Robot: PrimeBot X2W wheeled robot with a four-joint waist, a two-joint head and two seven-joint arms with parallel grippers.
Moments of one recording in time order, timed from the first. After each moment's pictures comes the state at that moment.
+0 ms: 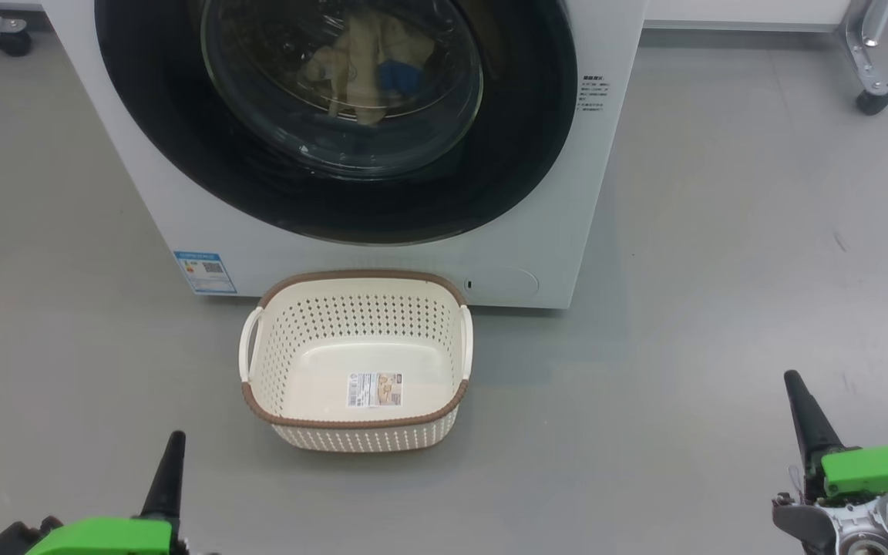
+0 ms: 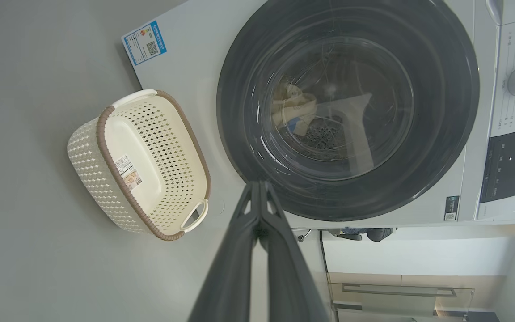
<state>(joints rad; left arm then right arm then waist) -0.02 0.03 0.05 0.27 -1.32 -0.11 0.04 0.00 -0.06 -0.09 0.25 1.33 0.13 0.02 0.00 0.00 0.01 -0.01</state>
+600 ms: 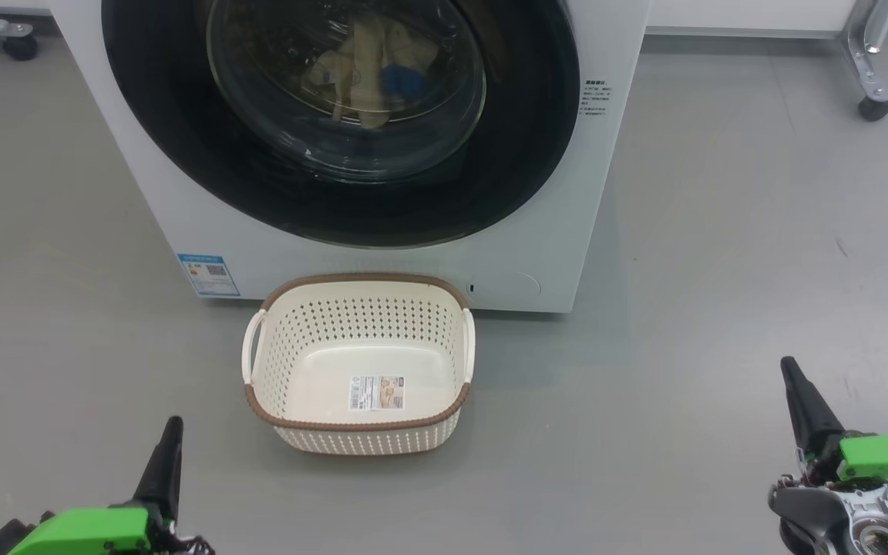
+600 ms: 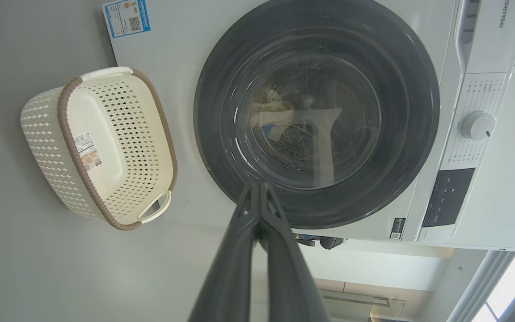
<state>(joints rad) -0.04 0.03 0.06 0.27 -1.51 -0.12 0.08 -0.03 -0.06 -0.10 0.27 1.52 0.13 0.07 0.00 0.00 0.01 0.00</state>
